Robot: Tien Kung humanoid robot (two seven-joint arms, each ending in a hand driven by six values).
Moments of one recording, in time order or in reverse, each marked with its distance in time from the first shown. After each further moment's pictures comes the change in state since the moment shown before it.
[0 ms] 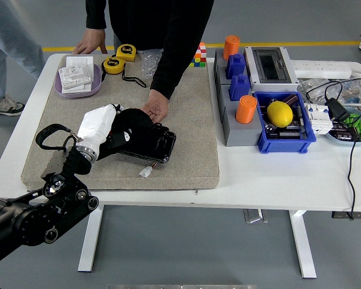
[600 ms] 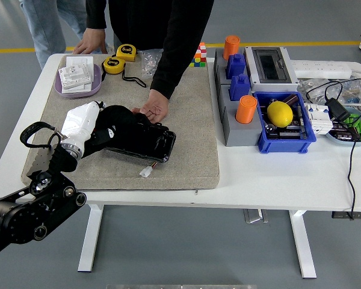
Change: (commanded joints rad) left arm 0.012 0.046 -0.046 0.007 0.011 0.004 0.008; right arm -0.001 0.001 0.006 -0.003 -0.014 0.001 -0.004
